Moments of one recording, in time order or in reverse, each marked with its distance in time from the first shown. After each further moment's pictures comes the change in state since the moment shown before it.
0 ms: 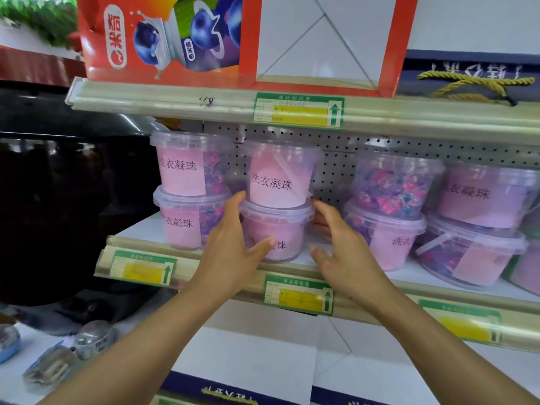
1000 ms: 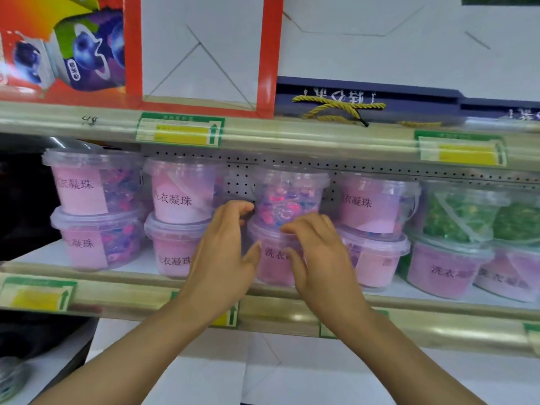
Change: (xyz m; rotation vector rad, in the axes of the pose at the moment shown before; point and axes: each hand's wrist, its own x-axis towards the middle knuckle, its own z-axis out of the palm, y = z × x) left_hand -0.006 0.095 0.074 0.027 0.077 0.288; right_hand -0.032 0.039 -0.076 -0.313 0.362 -0.281
